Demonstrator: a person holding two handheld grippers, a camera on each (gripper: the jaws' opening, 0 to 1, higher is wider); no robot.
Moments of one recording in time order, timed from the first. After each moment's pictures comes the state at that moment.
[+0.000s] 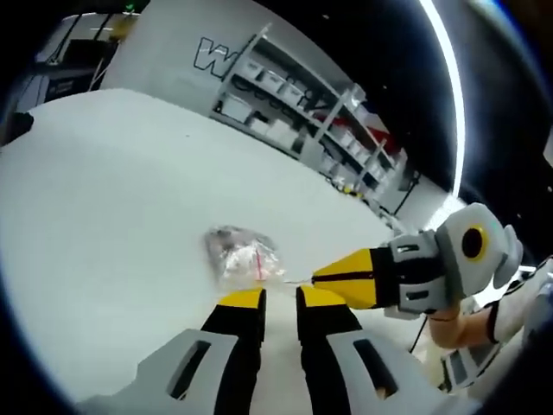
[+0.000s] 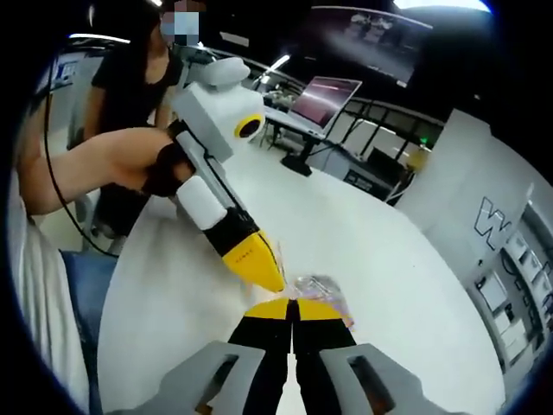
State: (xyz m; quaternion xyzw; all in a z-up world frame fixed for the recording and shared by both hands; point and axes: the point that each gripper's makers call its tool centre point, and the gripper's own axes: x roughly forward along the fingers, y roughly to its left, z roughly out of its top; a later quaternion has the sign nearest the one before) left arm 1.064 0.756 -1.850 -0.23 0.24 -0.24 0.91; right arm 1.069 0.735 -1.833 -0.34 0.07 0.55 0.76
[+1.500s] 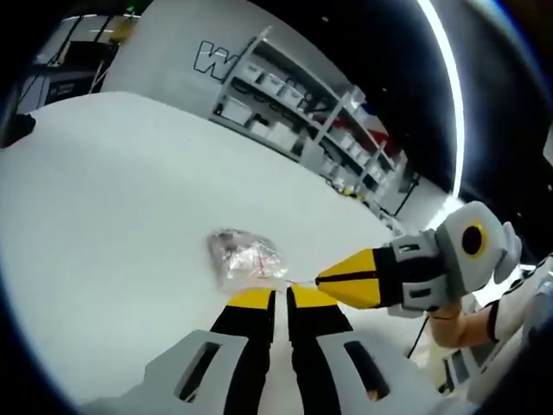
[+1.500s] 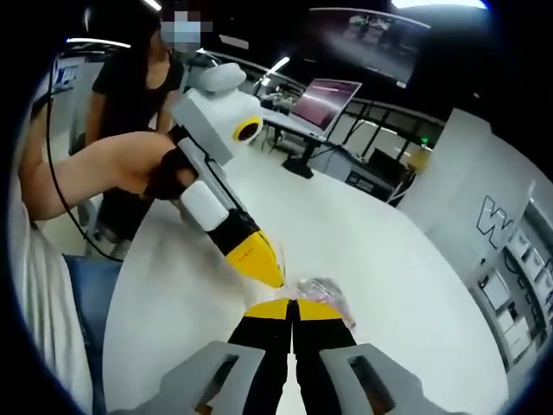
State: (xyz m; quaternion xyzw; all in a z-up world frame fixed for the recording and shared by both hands) left arm 1.062 0.758 -1.847 -0.23 0.24 -0.24 0.91; right arm 1.055 0.736 -1.833 -0.33 0.07 0.56 0.76
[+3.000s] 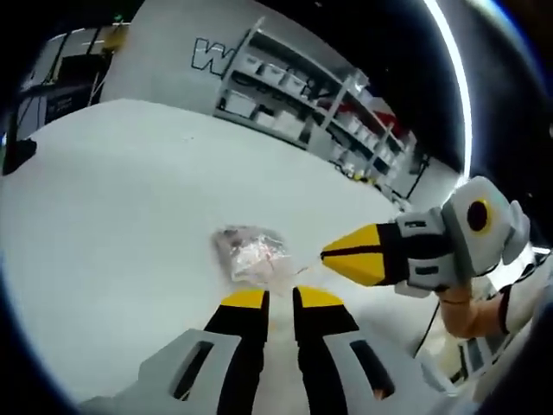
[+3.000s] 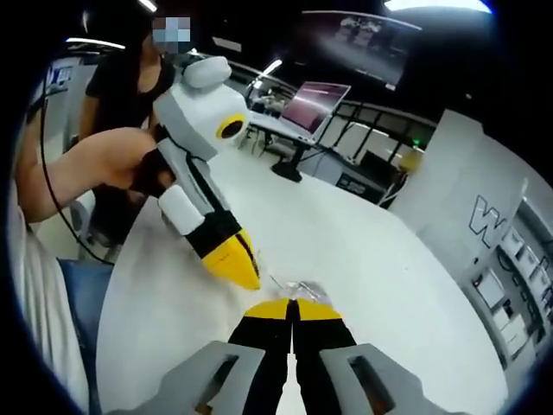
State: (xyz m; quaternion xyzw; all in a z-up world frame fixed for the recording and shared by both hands) left arm 1.060 0.764 -1.845 -0.18 0.26 -0.21 0.93; right arm 1.065 0.734 -1.821 -0.32 0.06 0.54 0.77
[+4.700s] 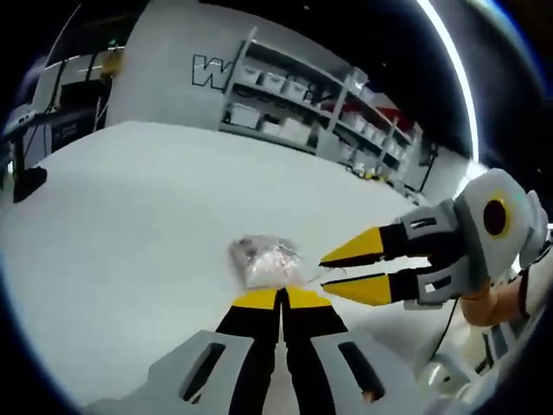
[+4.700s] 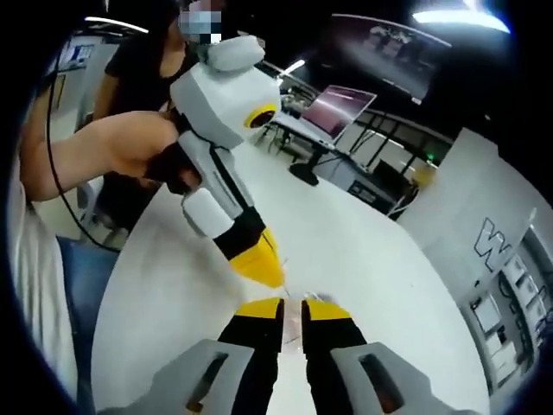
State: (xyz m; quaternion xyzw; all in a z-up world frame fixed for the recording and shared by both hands) left arm 1.063 0.775 -1.844 -0.13 0.24 -0.18 0.95; right arm 1.052 0.752 -1.829 -0.37 0.04 0.56 0.74
